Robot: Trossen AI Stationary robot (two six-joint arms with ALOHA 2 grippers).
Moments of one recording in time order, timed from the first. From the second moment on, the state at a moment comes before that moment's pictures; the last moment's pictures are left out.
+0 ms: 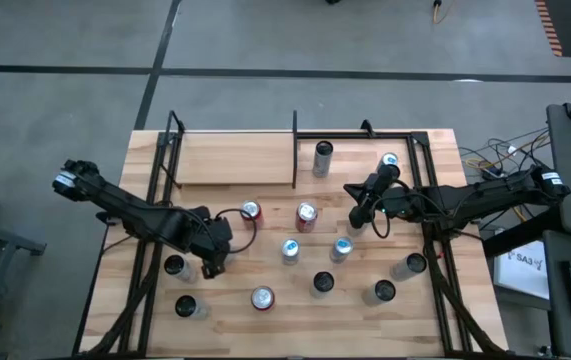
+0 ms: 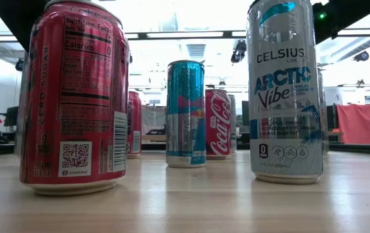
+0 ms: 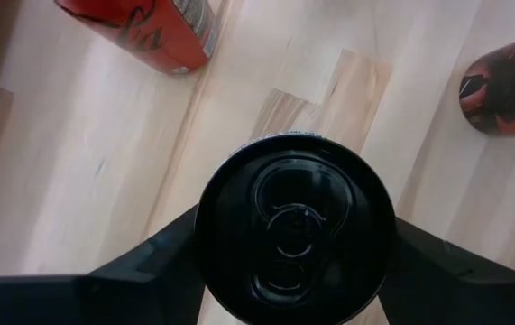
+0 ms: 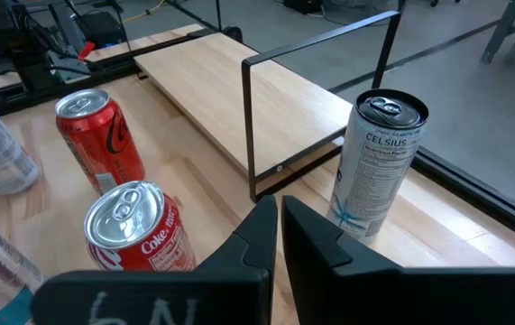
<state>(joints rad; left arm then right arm) -0.42 1.34 1.11 -1.12 -0.22 -0.76 0.09 0.97 0.58 -0.07 0.60 0.35</state>
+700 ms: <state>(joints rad) -0.21 1.34 1.48 -1.39 -0.27 -0.28 0.09 0.97 0.58 -0.07 0.60 0.34</state>
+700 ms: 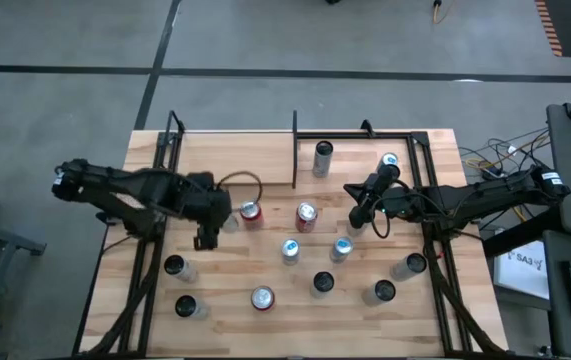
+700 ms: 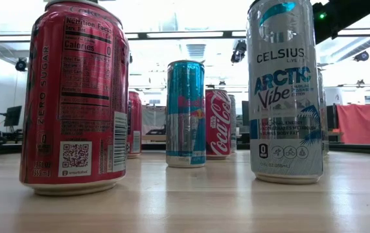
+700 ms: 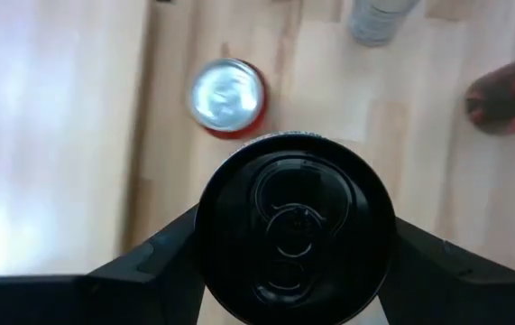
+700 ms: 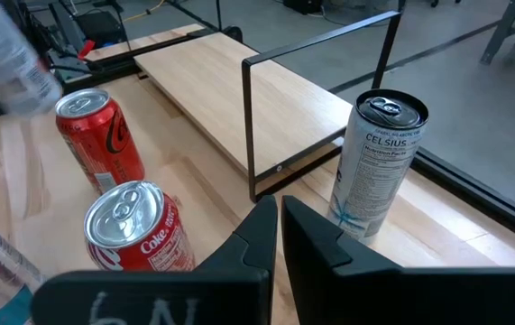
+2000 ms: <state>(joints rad) 0.70 1.54 1.59 -1.28 0.02 0.52 0.09 0.97 0.58 -0.07 0.60 0.35</state>
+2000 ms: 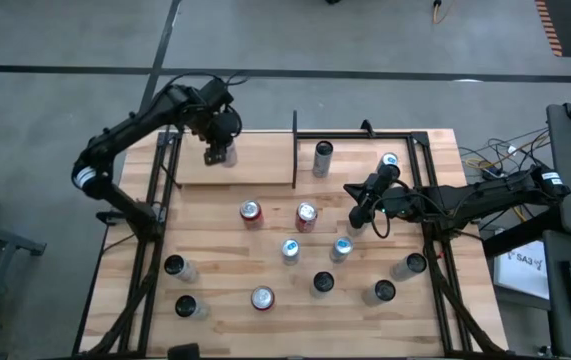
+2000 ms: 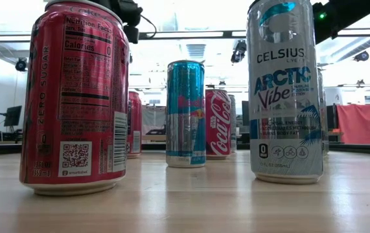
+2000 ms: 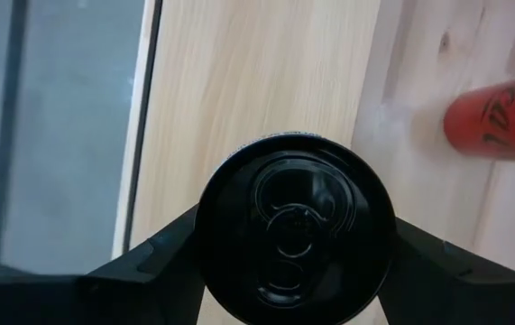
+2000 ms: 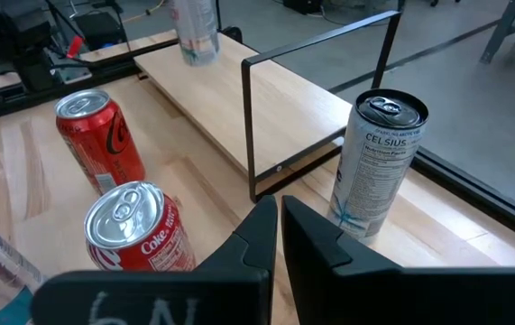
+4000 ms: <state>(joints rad) 0.78 1.48 1.42 -1.21 0.09 0.42 0.09 0.97 0.57 -0.07 0.60 0.37</state>
